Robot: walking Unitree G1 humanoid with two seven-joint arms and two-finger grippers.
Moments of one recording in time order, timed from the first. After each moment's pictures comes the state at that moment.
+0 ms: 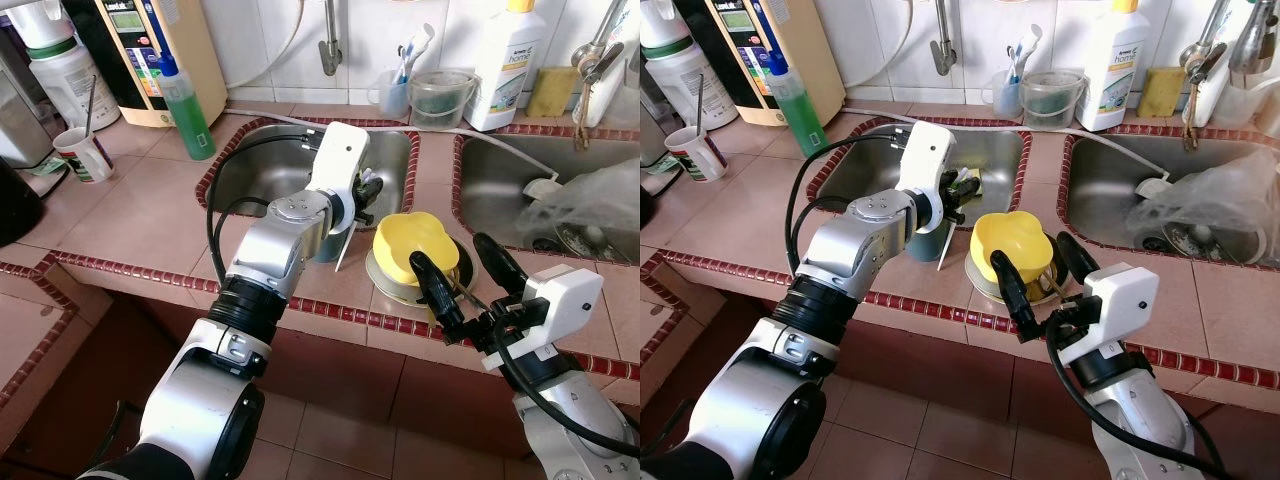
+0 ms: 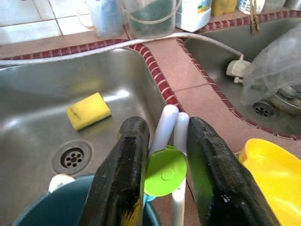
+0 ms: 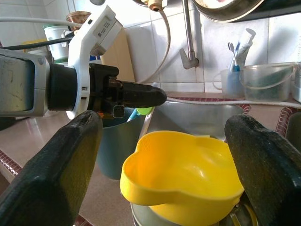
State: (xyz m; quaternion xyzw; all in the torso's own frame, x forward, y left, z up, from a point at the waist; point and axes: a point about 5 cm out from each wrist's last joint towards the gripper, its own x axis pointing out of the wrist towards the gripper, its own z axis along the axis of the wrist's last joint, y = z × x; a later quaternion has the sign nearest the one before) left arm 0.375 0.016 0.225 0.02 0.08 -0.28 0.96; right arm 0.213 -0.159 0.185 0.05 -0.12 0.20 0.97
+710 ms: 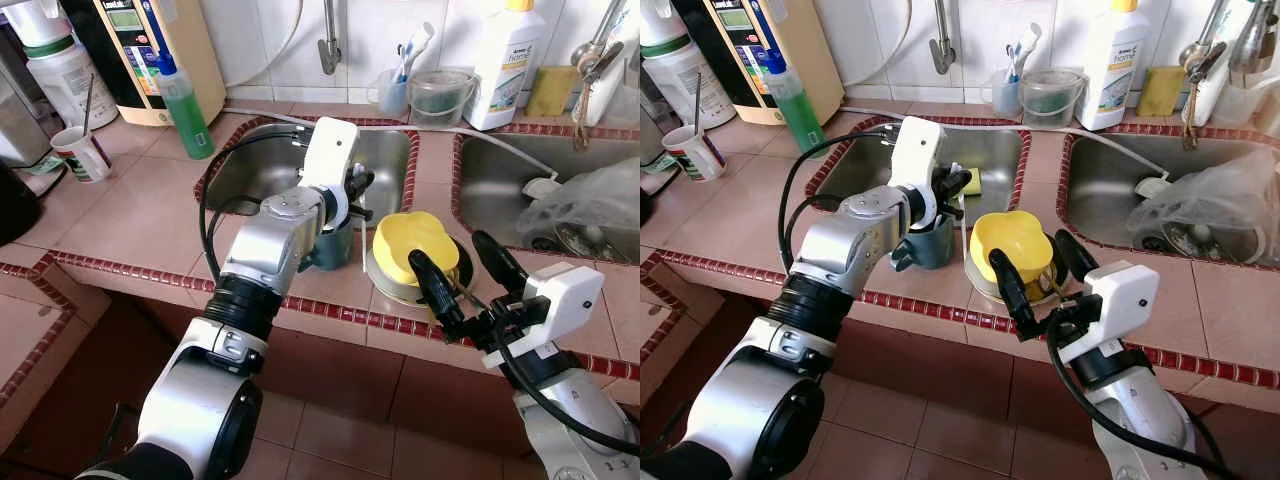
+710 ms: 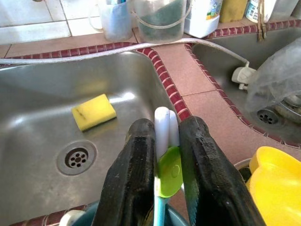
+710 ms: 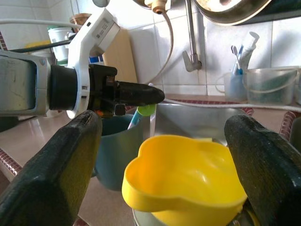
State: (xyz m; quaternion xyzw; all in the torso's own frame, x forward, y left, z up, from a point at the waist) left arm 0.378 0.024 0.228 0.01 0.08 -0.27 0.96; right arm 0.215 -0.158 0.189 0.05 -0.13 0.21 0.97
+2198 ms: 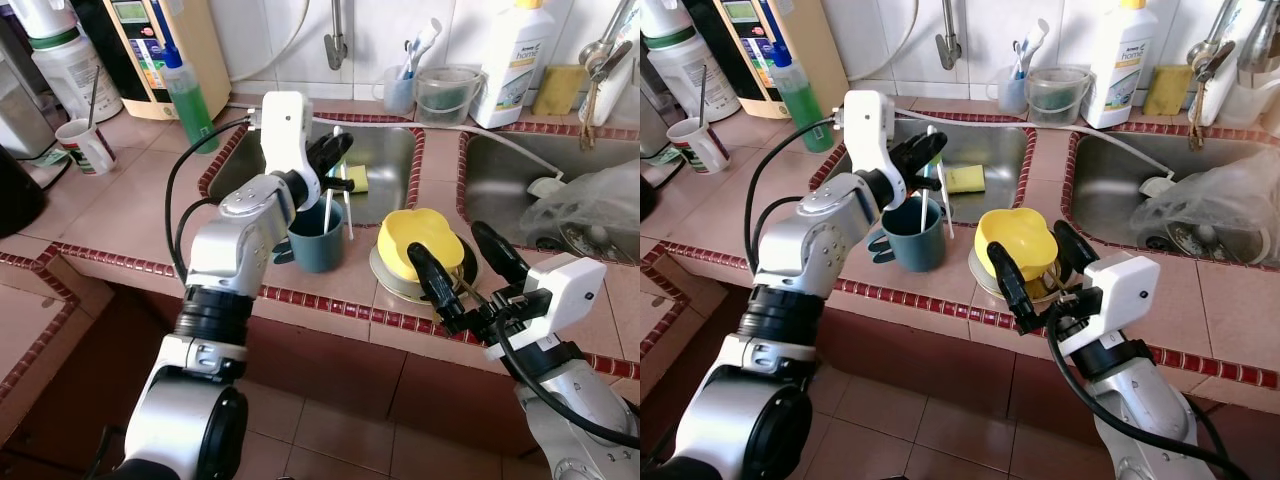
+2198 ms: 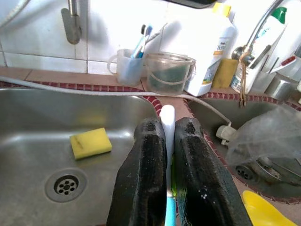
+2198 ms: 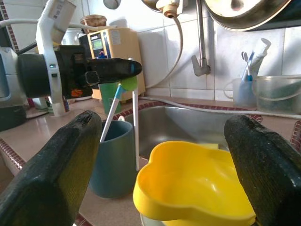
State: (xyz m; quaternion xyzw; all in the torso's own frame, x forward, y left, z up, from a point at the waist) left arm 0.372 0.063 0.246 -0.11 -0.01 -0.27 0.96; right arm 0.218 -0.158 0.193 0.04 -0.13 0.22 0.97
